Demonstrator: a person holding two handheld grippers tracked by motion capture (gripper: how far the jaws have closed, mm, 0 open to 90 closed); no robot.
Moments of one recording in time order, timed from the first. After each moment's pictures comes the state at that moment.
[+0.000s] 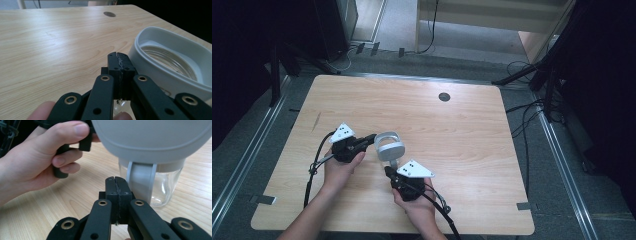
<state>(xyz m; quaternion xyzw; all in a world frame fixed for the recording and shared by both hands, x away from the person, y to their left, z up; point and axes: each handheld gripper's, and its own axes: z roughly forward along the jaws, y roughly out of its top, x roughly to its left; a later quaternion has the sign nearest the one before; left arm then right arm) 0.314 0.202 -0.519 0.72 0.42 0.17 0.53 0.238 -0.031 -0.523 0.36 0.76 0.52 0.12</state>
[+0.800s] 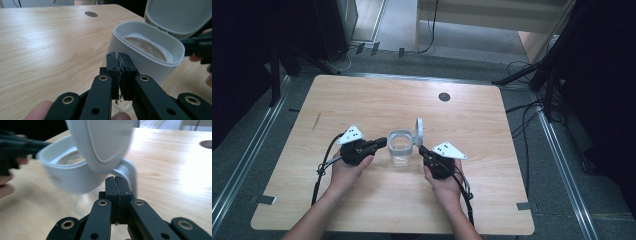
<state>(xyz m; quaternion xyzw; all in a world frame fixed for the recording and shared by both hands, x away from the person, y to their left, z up) 0.312 0.180 -0.518 0.73 0.40 0.14 0.55 0.299 -0.106 -0.518 0.42 0.72 0.51 0.19</state>
